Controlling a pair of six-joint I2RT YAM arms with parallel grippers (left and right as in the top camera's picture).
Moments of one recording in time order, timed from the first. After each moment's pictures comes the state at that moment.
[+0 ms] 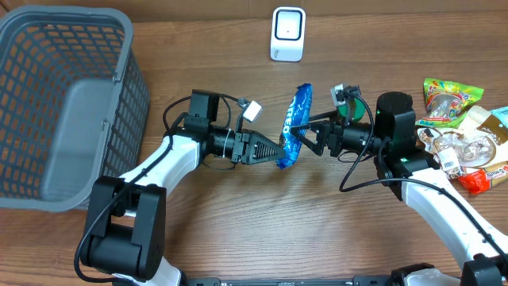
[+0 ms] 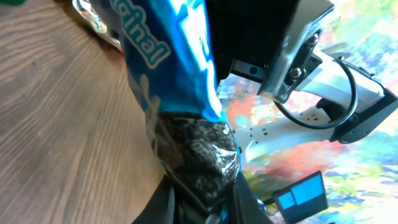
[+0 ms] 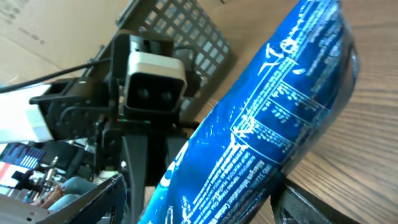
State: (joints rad) left arm -0.24 1.75 0.96 -0.21 1.54 -0.10; right arm 0.24 1.39 0.75 0.22 -0.95 0.45
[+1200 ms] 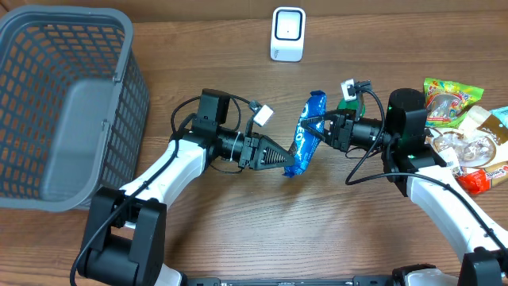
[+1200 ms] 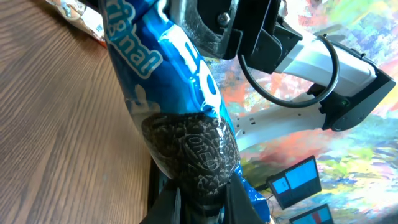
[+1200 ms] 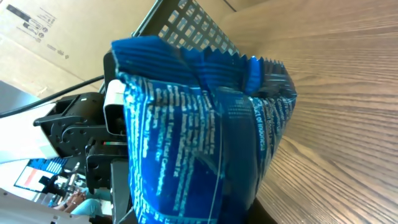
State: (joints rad) left arm -0.30 1.69 0.95 -0.20 1.54 -0.14; right arm 0.17 1.41 0.75 0.27 -1.05 0.51
